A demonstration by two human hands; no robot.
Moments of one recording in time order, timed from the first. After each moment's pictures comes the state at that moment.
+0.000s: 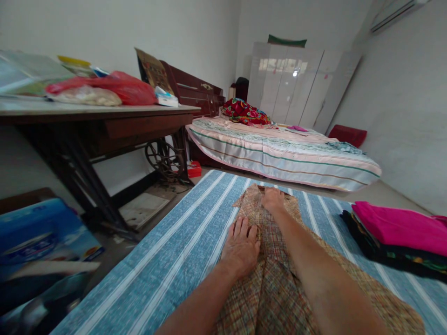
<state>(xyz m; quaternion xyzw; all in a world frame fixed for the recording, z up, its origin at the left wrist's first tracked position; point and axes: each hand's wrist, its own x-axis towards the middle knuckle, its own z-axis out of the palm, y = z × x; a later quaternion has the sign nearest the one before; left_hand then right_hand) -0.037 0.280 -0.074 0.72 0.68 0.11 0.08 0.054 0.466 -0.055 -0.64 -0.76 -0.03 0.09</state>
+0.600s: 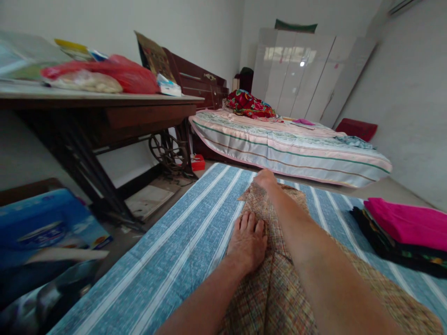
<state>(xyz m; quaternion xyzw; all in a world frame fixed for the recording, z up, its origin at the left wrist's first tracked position) -0.035 0.280 -0.075 0.73 0.67 0.12 0.07 0.007 0.507 -0.032 -0.60 -0.79 0.08 0.10</state>
